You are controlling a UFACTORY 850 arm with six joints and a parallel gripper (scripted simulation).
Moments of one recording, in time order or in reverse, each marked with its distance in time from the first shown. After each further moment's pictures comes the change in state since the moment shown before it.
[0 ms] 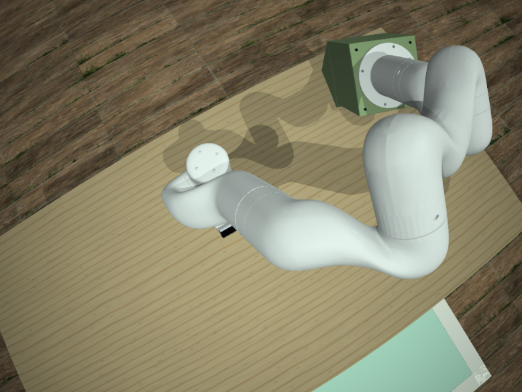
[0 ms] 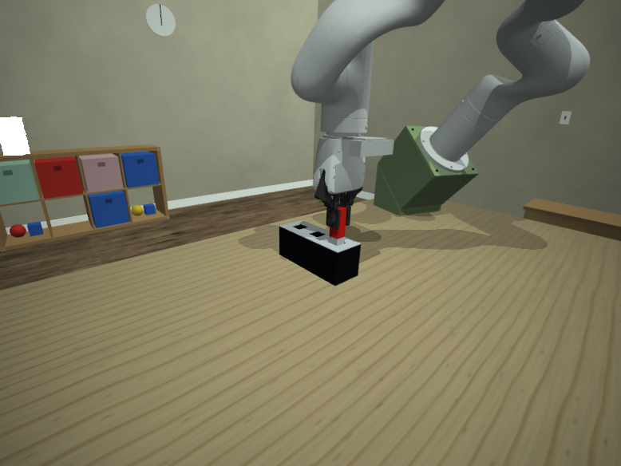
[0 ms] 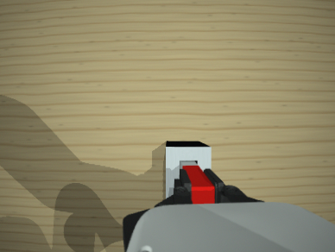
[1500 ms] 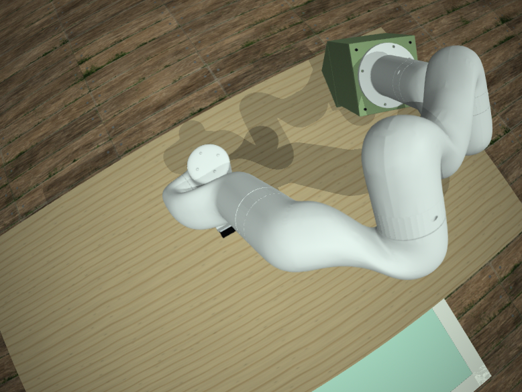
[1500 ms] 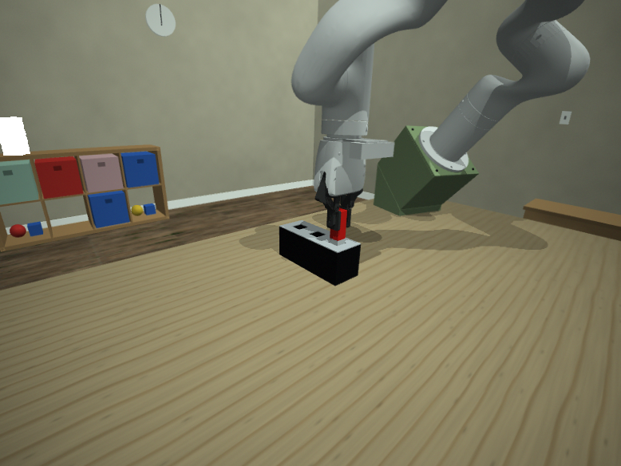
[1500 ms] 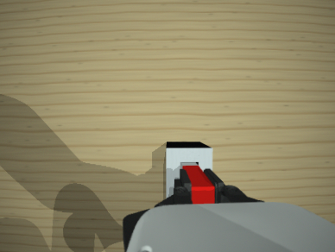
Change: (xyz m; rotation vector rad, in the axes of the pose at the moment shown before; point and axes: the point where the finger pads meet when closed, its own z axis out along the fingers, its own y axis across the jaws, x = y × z) arm 0.001 -0.001 0.004 0.000 0.000 0.000
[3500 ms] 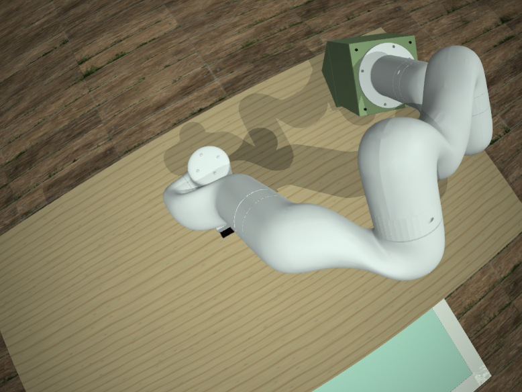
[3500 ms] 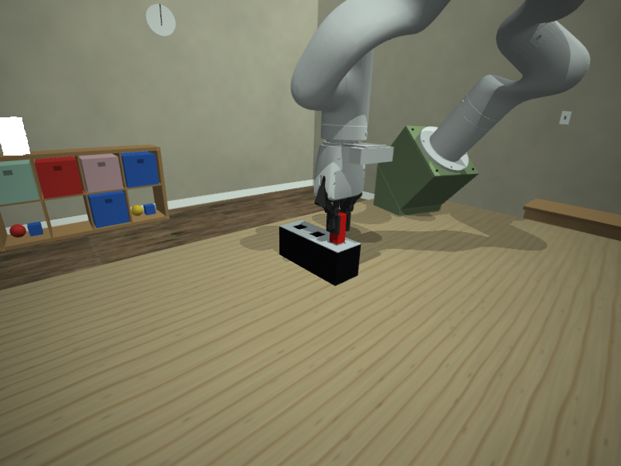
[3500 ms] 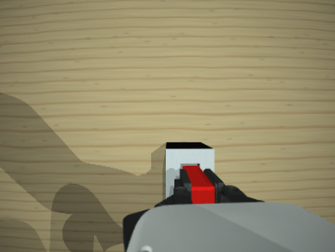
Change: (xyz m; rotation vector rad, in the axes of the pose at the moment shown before) arm 0.000 0.000 0.008 0.000 0.000 0.000
